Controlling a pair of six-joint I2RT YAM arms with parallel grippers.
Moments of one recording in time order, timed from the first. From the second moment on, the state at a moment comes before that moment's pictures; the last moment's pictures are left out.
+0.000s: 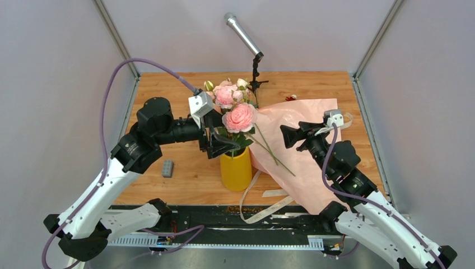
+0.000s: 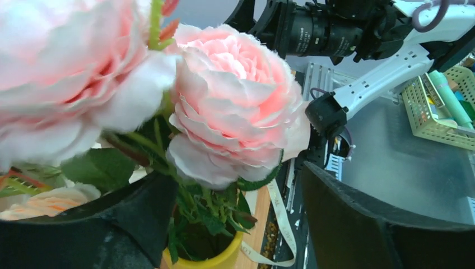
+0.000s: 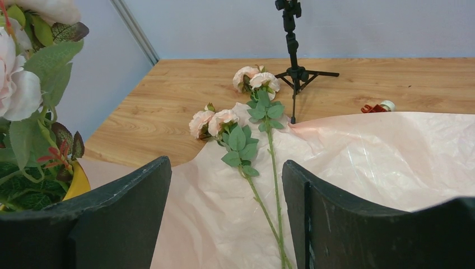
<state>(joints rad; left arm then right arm) -0.72 0.98 1.26 -0.41 0.63 -0.07 0.70 0.61 0.66 -0.01 0.26 0.29</state>
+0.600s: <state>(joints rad) -0.72 1.05 1.69 -0.83 0.46 0.12 0.70 0.57 0.66 -0.03 0.25 0.30</state>
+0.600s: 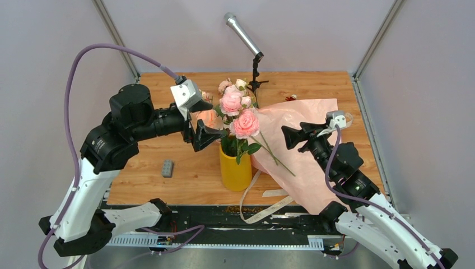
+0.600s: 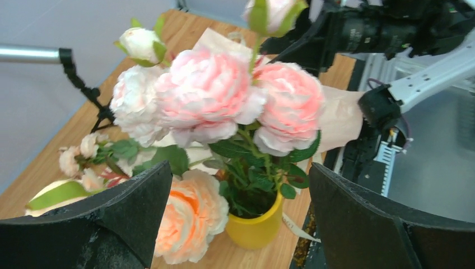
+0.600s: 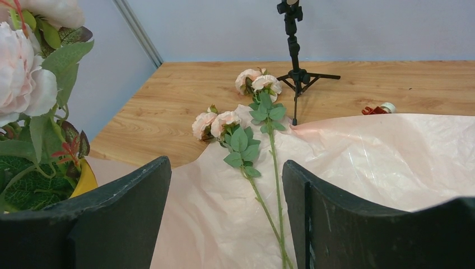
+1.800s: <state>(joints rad) -0.13 1.24 1.43 -0.46 0.07 -0.23 0.44 1.23 0.84 -0.14 -0.22 0.17</state>
